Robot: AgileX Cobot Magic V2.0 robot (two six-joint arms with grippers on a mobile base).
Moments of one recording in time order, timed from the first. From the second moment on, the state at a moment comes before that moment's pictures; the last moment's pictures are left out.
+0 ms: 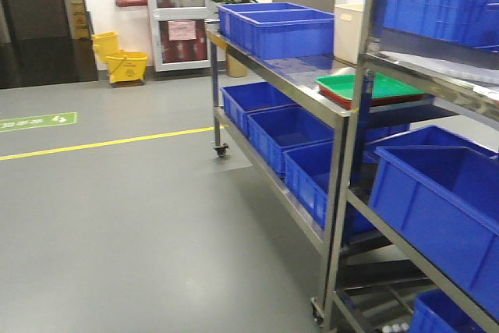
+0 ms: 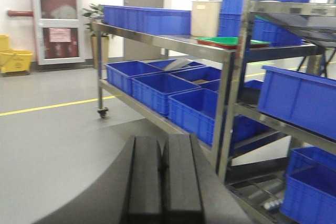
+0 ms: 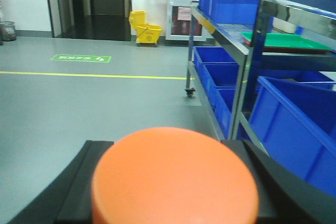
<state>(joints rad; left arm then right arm) -0.23 -0.02 0.02 -0.05 0.06 -0.06 0.48 0.09 -0.49 -0.34 0.60 0.25</state>
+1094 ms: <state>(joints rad) -0.23 -0.02 0.02 -0.05 0.06 -0.06 0.48 0.09 -0.49 -0.34 0.60 0.25</state>
